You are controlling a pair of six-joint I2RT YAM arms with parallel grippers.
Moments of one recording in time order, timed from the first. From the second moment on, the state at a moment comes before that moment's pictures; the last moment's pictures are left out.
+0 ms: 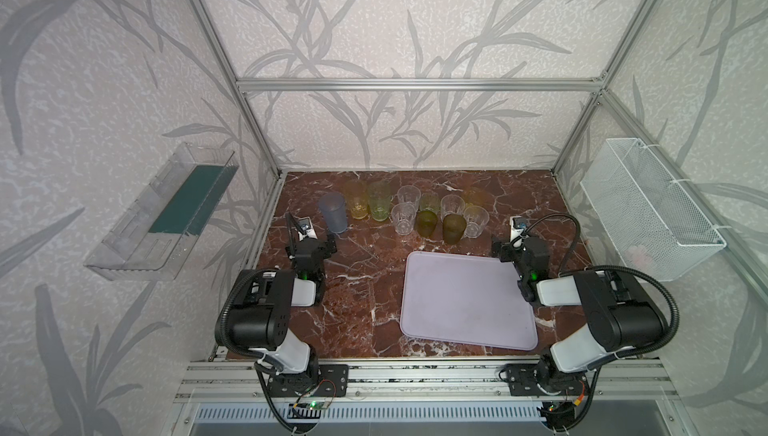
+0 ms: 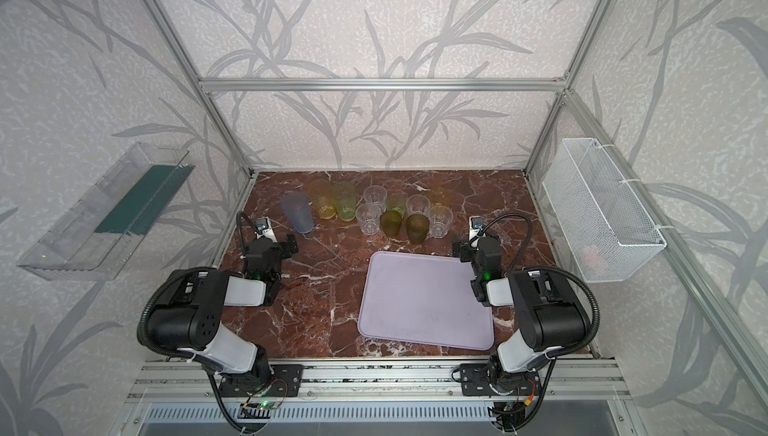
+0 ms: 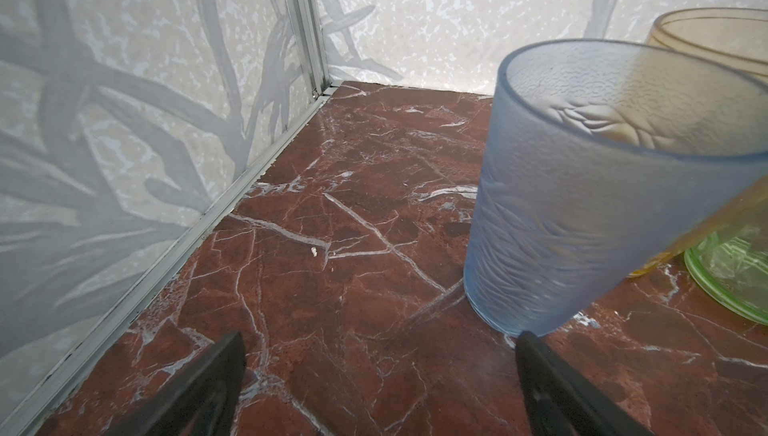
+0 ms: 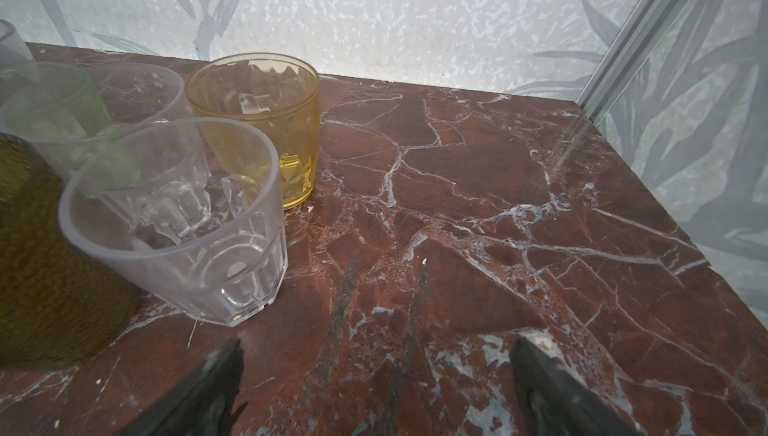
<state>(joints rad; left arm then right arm) 0.00 1.58 0.35 0.92 -0.33 -0.06 0.10 1.58 0.36 0.89 0.09 -0.05</state>
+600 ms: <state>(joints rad) 0.01 1.57 0.35 0.90 -0.33 -0.06 0.10 1.58 0.34 0.92 0.09 -0.05</state>
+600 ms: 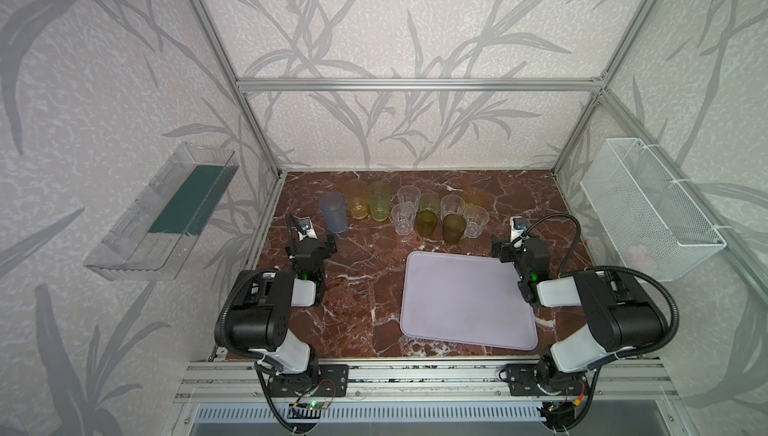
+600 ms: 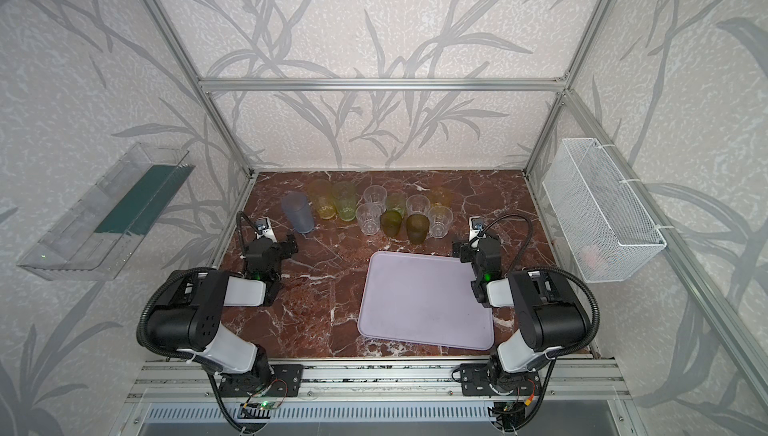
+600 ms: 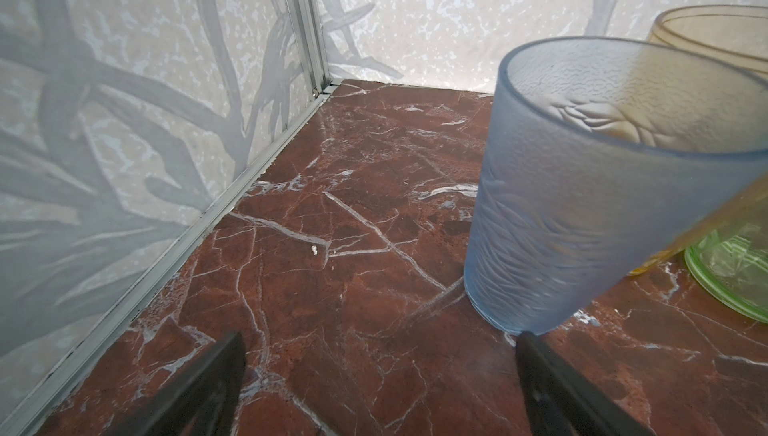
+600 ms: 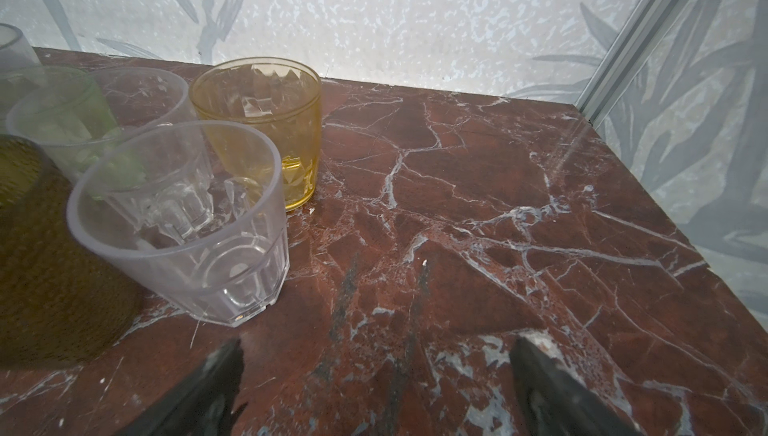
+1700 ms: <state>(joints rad) -0.20 0.96 0.44 0.17 -0.60 -0.27 0.12 1.05 0.68 -0.06 0.18 0.18</state>
